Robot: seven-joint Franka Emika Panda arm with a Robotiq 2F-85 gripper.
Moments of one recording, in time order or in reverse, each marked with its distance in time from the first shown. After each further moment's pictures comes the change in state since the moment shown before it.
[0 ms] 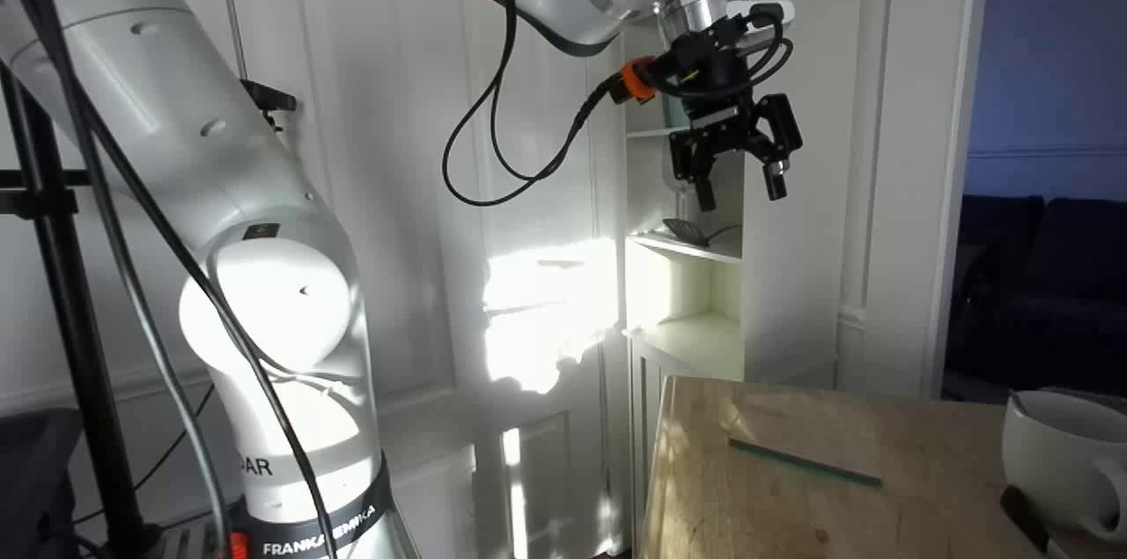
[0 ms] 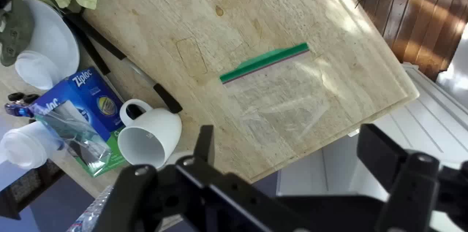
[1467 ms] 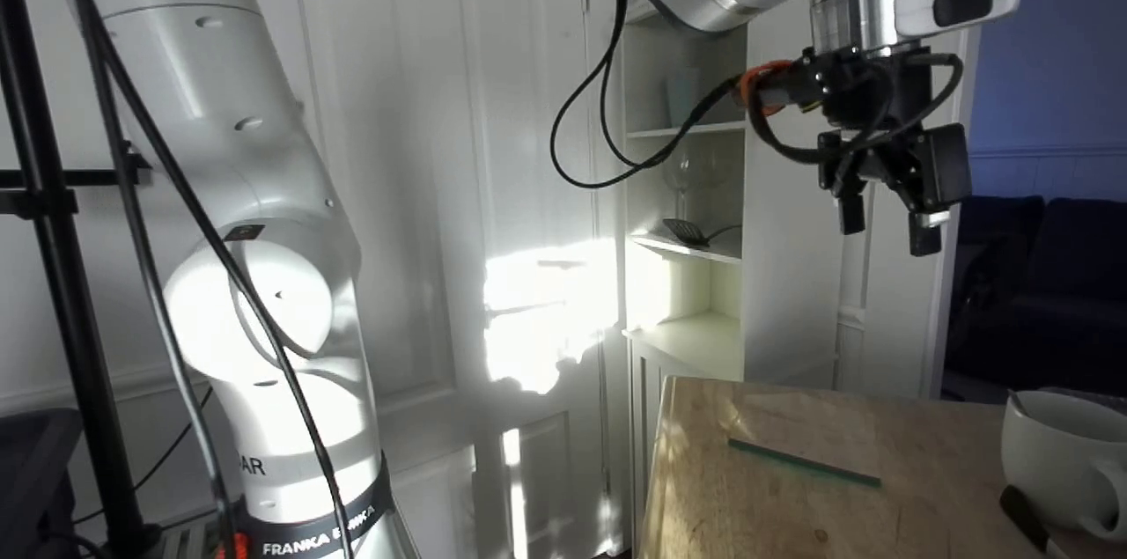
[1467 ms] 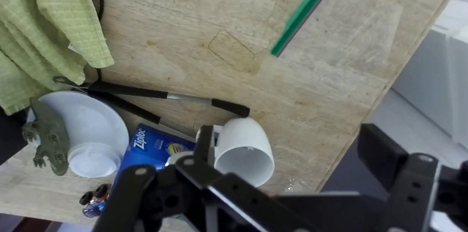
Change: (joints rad) arm -0.104 0.222 -0.227 0.138 0.198 0.137 0.140
